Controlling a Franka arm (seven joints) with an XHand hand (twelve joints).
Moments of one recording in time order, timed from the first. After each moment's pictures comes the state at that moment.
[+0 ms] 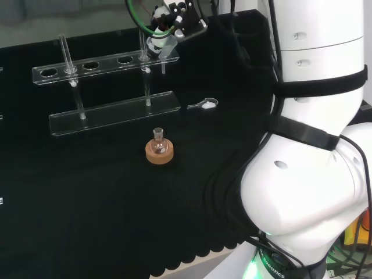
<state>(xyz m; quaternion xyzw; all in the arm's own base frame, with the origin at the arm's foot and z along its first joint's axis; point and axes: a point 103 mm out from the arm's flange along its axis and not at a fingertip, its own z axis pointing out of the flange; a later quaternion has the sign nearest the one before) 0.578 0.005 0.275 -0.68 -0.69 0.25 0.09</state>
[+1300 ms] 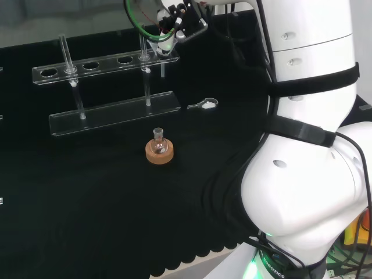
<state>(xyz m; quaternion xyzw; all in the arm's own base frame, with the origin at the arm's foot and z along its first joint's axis) 0.587 -0.006 0.269 -0.68 -0.67 0.29 0.07</state>
